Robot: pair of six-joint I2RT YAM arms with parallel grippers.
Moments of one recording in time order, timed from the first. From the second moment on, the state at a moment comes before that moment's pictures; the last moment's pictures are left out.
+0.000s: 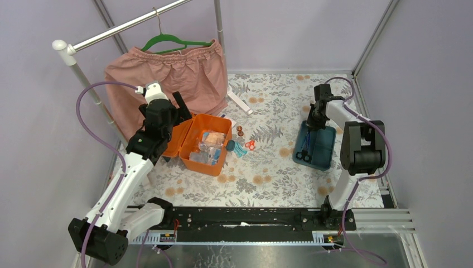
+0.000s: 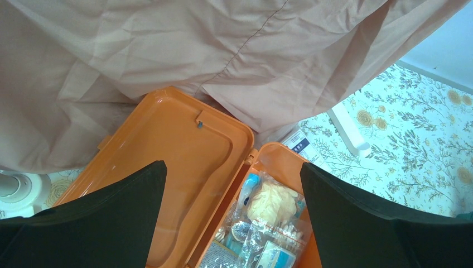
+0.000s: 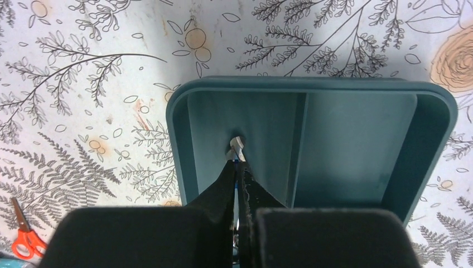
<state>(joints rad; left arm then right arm) -0.31 0.99 0.98 -0.40 -0.43 -0.45 0.04 1.83 1.27 -0.64 0.06 0.37</state>
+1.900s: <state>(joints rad) -0.33 0.98 0.98 -0.40 -0.43 -0.45 0.71 2.01 1.44 -0.56 0.18 0.68</state>
